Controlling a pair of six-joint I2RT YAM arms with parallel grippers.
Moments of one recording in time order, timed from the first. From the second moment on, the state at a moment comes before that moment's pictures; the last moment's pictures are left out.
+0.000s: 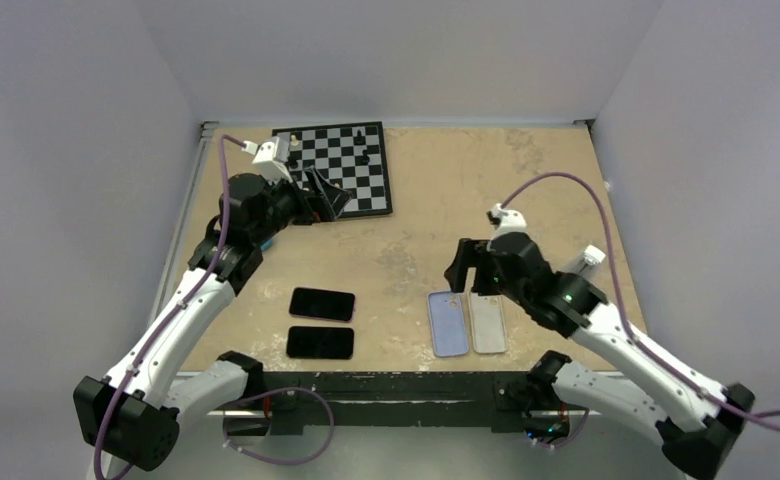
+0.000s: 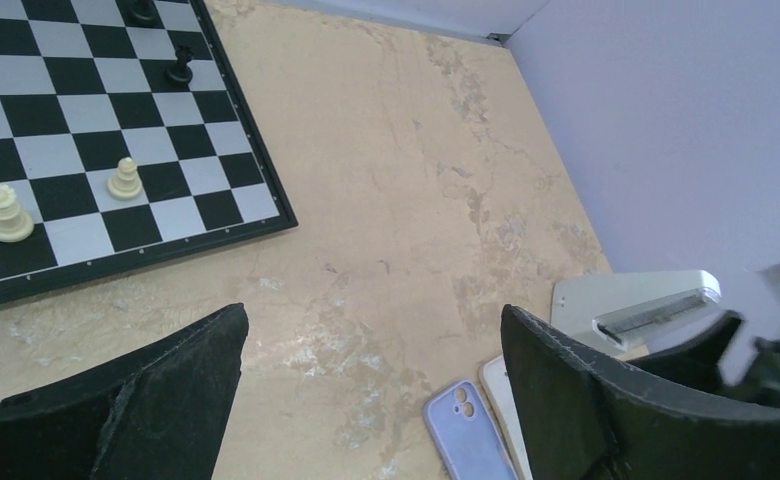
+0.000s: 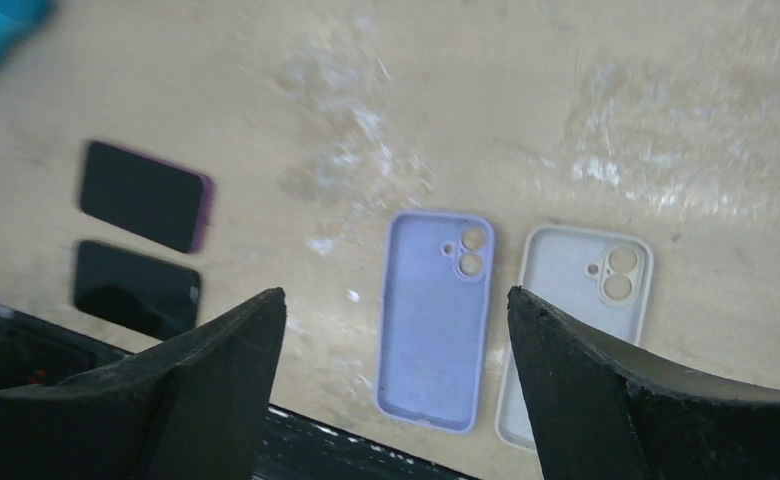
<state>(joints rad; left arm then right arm) -0.36 1.01 0.92 -0.14 0.20 -0.56 0.75 0.93 0.82 -0.68 0.23 0.63</state>
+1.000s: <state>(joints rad) -0.36 0.34 0.56 0.40 -0.10 -0.21 0.76 0.17 0.87 -0.21 0.44 0.24</state>
